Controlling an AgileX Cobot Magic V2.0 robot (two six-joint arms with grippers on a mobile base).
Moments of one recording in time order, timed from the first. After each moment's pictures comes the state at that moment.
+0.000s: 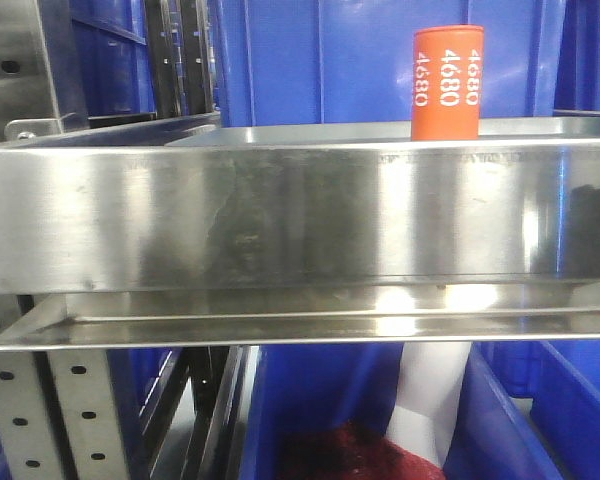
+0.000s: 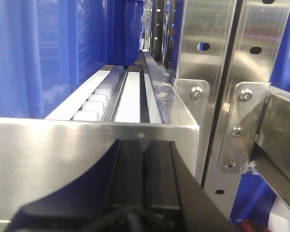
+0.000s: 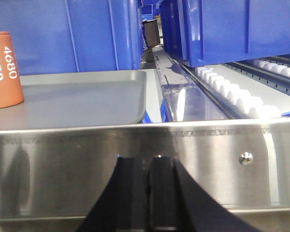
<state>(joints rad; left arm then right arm) -0.05 -0.01 0.03 -0.07 0.07 0.03 -0.01 -0.01 0.03 0.01 0.10 0.10</state>
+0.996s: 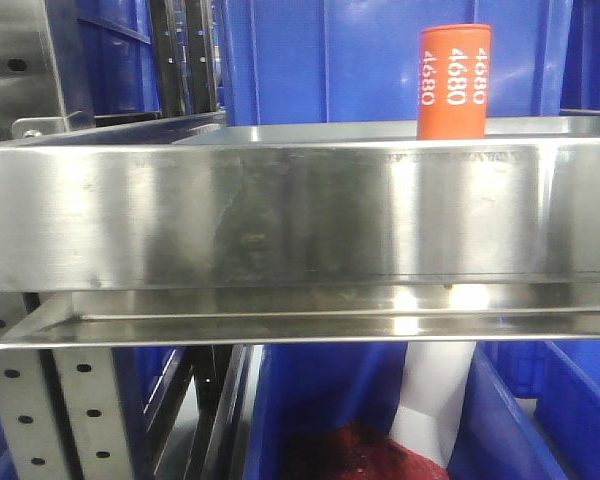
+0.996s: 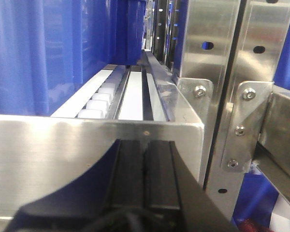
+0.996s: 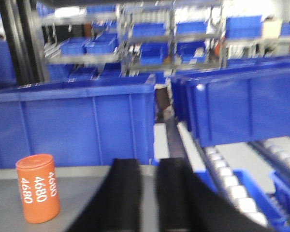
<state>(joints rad) -0.05 -0.01 0.03 -0.07 0.07 0.03 0.03 0.28 -0.44 0.01 0.19 0.10</state>
